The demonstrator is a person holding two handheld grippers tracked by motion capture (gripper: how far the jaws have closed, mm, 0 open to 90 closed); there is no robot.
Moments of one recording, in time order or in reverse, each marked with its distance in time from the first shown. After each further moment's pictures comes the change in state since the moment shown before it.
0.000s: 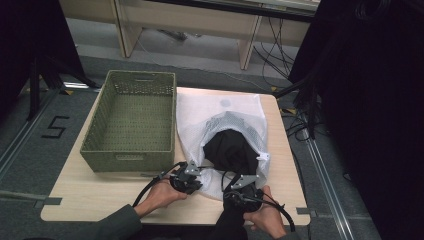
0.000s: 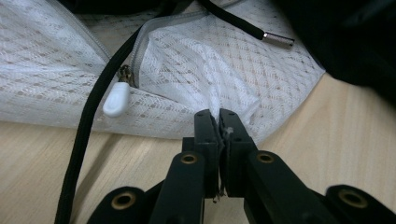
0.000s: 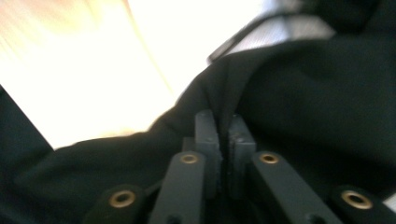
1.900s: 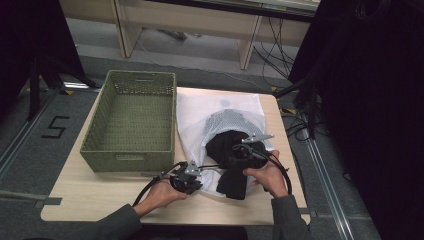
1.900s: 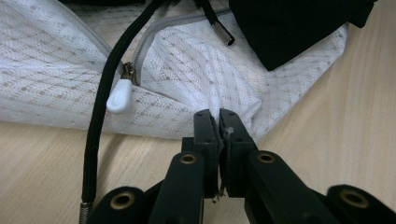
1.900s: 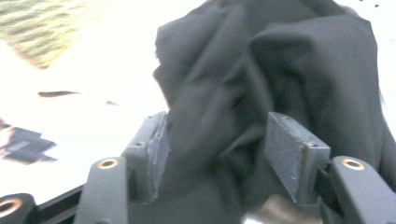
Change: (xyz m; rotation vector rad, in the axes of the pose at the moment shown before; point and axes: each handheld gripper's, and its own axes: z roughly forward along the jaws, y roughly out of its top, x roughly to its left) left arm 0.000 0.001 0.000 0.004 -0.001 0.019; right arm -0.069 0.066 -0.015 -0.188 -0.049 0.214
